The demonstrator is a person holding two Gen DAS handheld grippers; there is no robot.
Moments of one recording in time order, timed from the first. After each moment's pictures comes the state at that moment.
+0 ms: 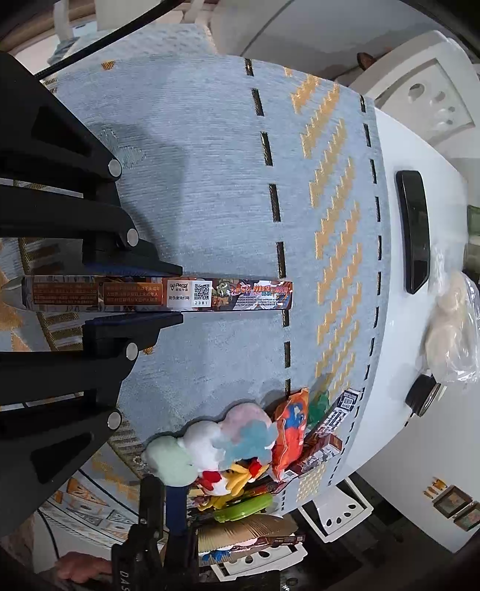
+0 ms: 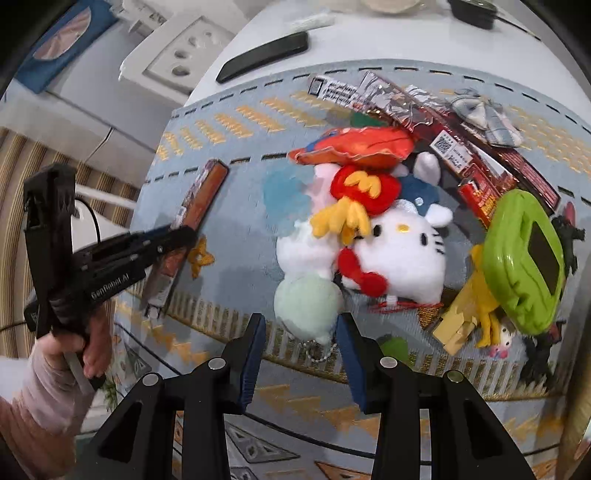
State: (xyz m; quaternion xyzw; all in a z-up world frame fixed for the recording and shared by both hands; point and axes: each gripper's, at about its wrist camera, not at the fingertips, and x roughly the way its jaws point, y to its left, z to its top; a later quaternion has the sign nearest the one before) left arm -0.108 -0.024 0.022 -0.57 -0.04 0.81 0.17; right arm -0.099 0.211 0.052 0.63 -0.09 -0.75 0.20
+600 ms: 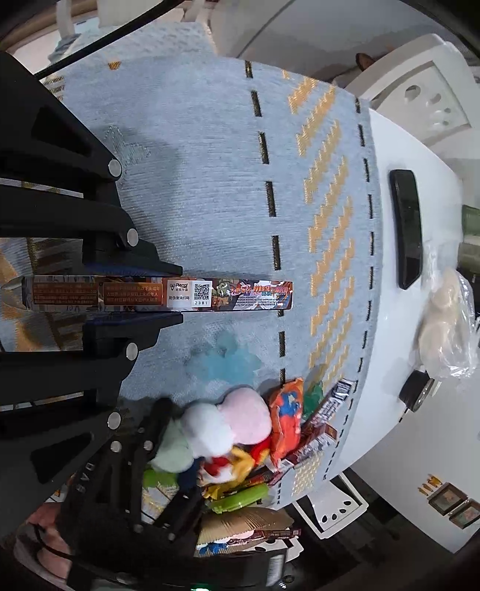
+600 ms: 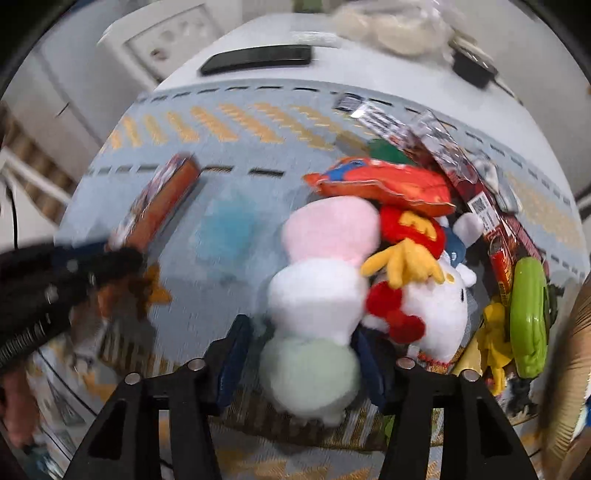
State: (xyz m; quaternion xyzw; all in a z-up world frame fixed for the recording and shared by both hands) left arm -0.100 -0.027 0.033 -0.56 -0.04 0.81 0.17; right arm -0.105 0.143 0.034 0.59 0.06 -0.80 0.10
